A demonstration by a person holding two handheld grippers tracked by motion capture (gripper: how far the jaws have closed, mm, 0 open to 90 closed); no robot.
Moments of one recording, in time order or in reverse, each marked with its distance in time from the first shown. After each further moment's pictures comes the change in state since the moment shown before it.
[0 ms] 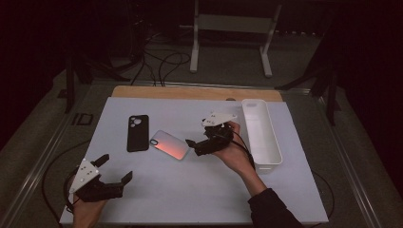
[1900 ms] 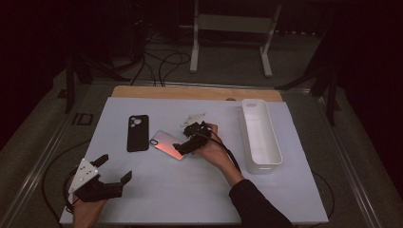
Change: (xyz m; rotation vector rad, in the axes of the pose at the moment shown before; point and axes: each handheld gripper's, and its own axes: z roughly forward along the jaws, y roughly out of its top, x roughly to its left) left arm 0.002 -0.001 -0.001 0.004 0.007 -0.007; right arm -0.002 -0.018 0.092 0.201 0.051 0.034
